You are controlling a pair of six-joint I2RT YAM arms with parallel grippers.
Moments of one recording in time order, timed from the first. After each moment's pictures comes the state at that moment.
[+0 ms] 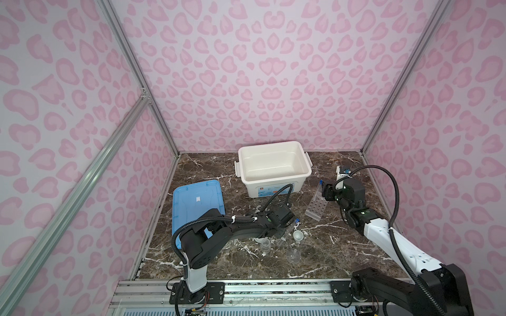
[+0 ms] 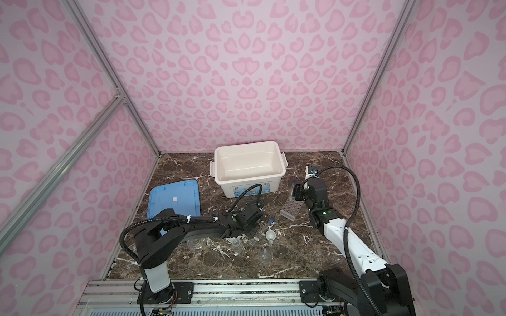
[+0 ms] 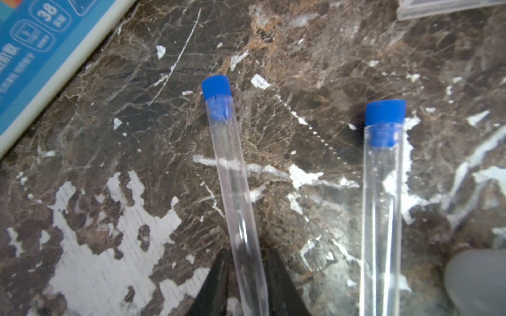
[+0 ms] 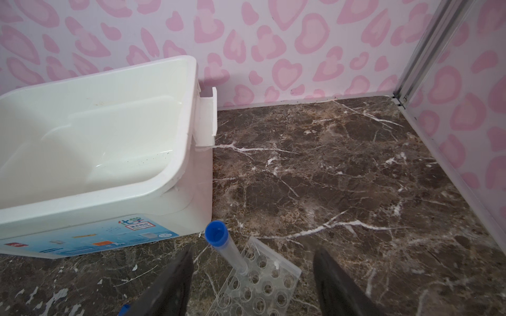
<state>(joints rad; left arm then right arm) -1.00 1.86 1.05 -0.27 -0.28 -0.26 0.23 1.13 0.69 0.00 0.15 0.23</state>
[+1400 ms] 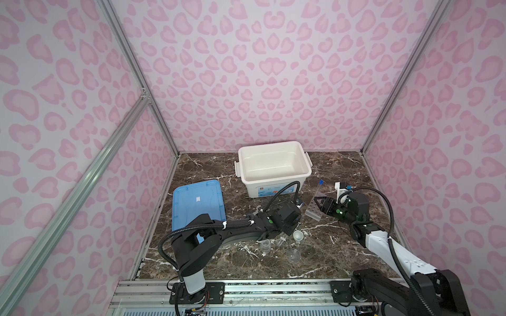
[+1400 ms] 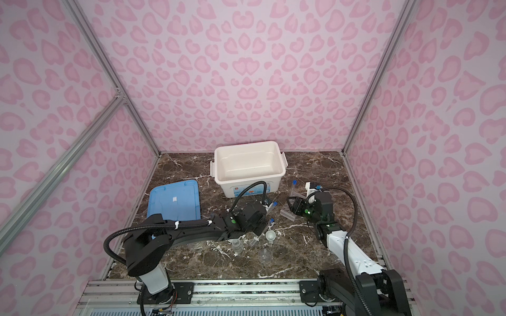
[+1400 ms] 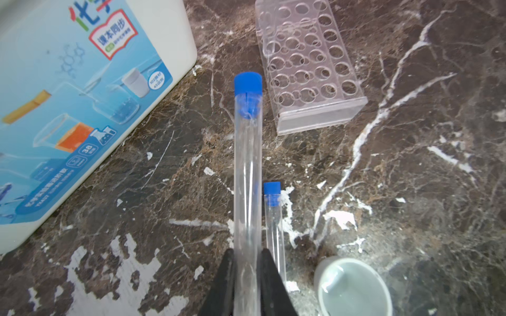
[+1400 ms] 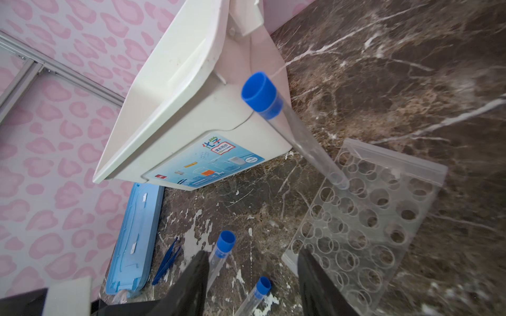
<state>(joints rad) -1.07 1.76 1.09 -0.16 -0.26 -0.19 0.13 1.12 0.47 0.15 -0.44 0.61</state>
